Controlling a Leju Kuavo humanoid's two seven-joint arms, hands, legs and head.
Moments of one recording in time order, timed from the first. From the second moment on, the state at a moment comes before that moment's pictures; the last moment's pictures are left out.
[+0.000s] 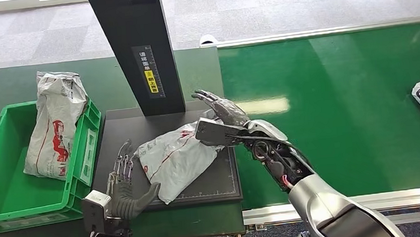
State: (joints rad) left arm 0.00 -0.13 -0.15 -1.34 -0.07 -0.05 -0.59; right arm -0.82 0.14 0.56 -0.47 0.58 0.00 -0.44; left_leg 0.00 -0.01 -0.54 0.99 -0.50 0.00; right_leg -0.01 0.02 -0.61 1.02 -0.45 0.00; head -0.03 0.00
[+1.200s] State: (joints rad) left arm -0.13 -0.14 -0.32 -1.12 -0.60 0.03 -0.37; right arm -0.28 0.22 0.12 -1.20 0.07 0.16 -0.68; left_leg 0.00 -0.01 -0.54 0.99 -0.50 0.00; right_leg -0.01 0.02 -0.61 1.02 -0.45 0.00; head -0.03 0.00
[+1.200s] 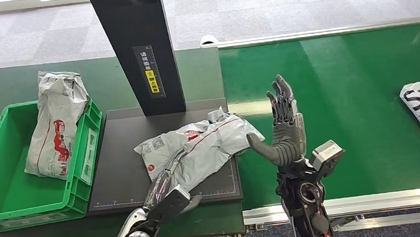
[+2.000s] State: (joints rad) left arm -0.18 -0.16 -0.28 -1.06 -0.79 0.07 -0.29; right arm -0.19 0.23 0.01 -1.19 0.02 0.23 -0.63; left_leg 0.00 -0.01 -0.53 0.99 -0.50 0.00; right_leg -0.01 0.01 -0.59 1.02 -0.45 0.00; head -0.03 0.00
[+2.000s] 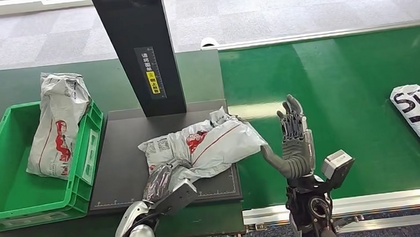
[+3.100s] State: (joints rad) left arm -0.12 -0.19 -0.21 -1.14 -0.42 0.00 -0.51; right arm -0.18 0.24 0.01 -0.97 -0.43 0.48 -0.33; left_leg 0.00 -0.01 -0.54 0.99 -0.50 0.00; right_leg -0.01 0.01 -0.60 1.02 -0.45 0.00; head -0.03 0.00
